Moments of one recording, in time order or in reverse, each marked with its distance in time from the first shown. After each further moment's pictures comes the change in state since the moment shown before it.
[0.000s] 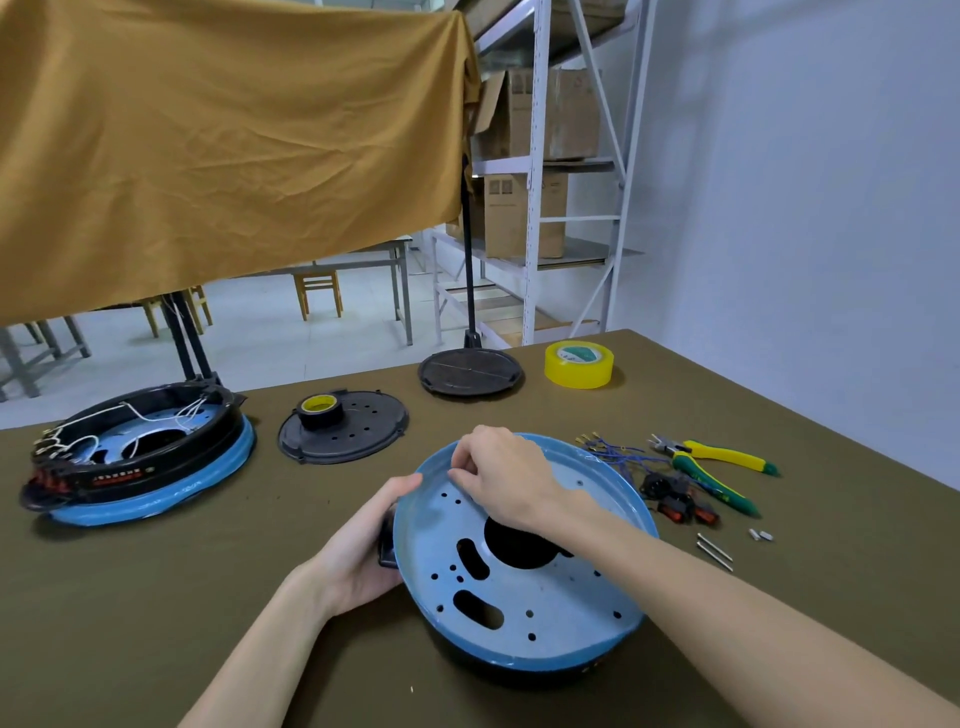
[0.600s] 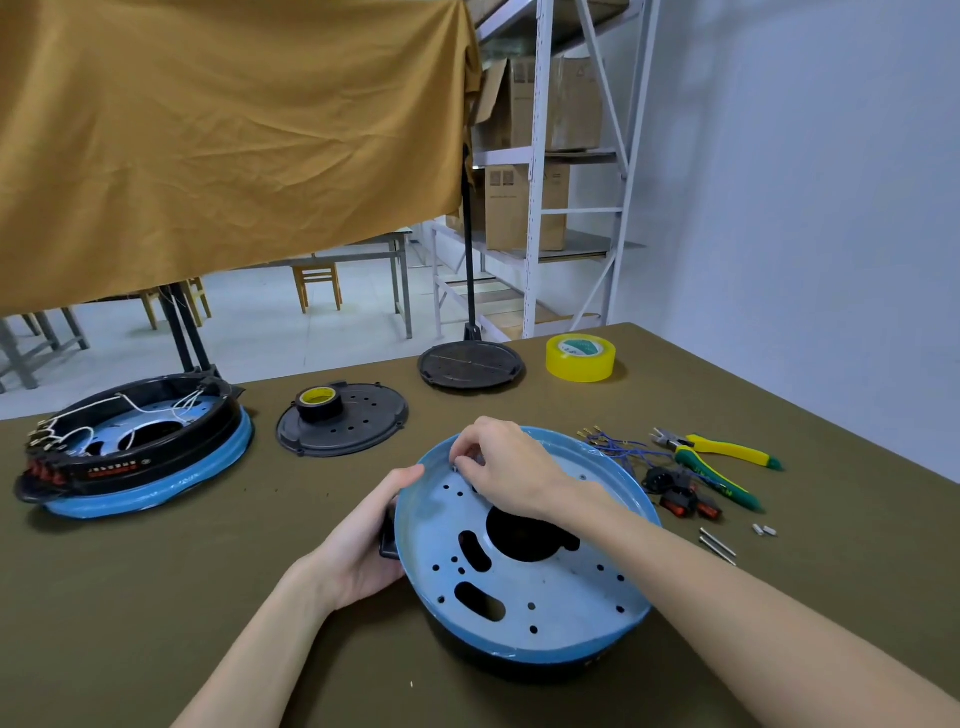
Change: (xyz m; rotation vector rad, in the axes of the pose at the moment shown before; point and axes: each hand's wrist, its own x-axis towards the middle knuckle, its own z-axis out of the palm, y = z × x) left_hand 0.002 0.000 0.002 0.001 0.007 0.011; right_hand 0.004 0.011 0.002 0.129 -0.025 0.005
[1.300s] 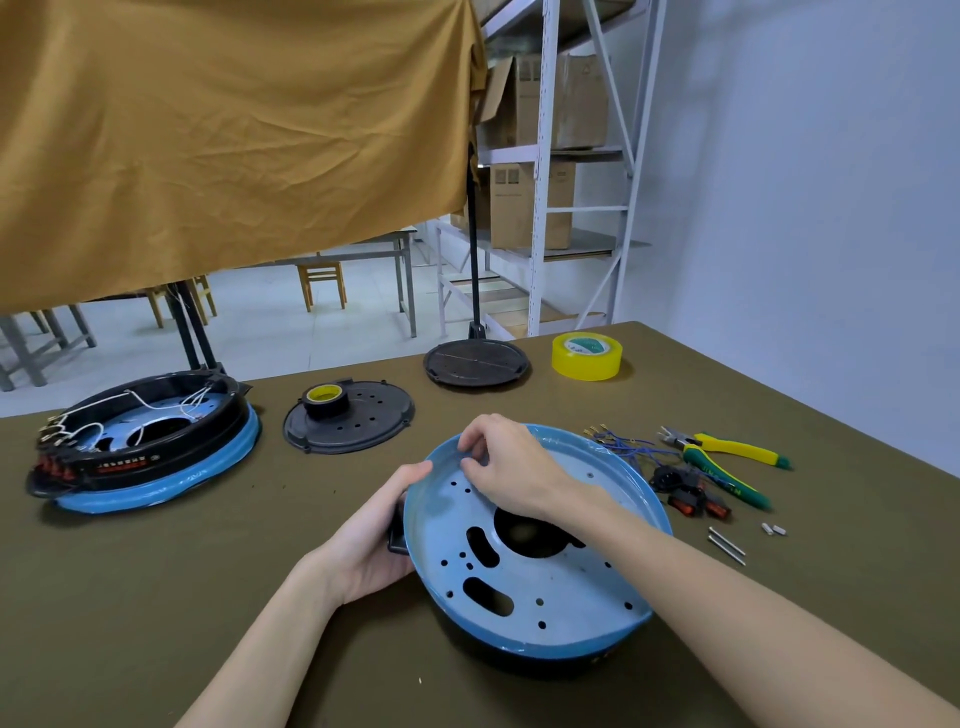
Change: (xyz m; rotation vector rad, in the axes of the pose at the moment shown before) left_hand 0.001 0.001 0.000 0.000 -0.013 -0.003; right_hand 0.004 0.007 0.011 0.084 0.053 0.023
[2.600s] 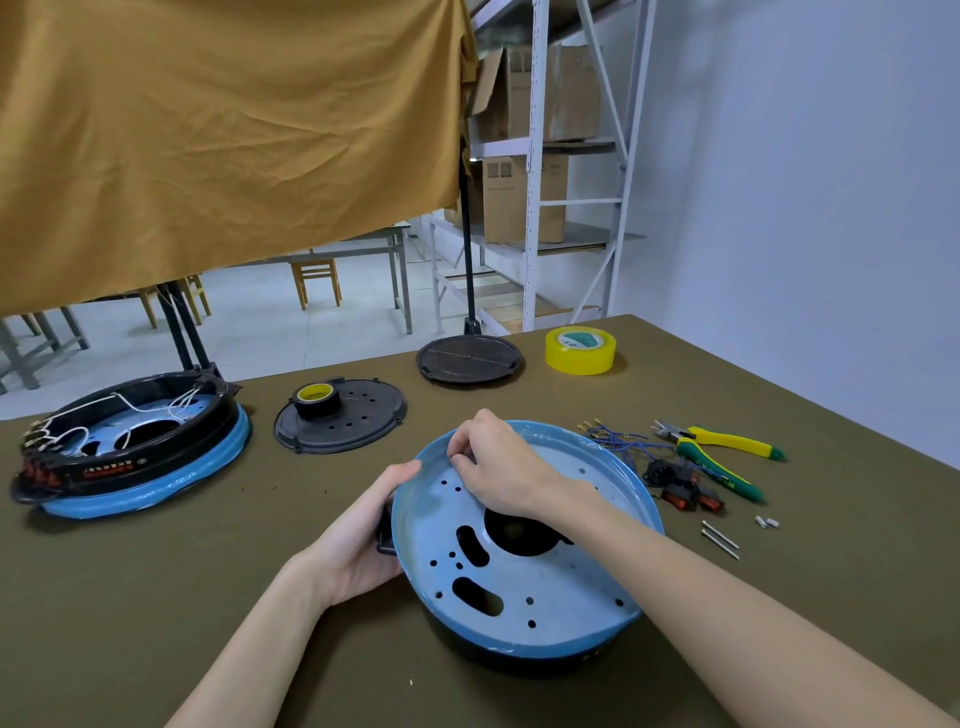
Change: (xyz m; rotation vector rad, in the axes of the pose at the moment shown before) left_hand 0.002 0.000 -0.003 0.016 -0.010 -0.004; right_hand -0.001 -0.007 -0.002 -0.030 -0.090 -0.008
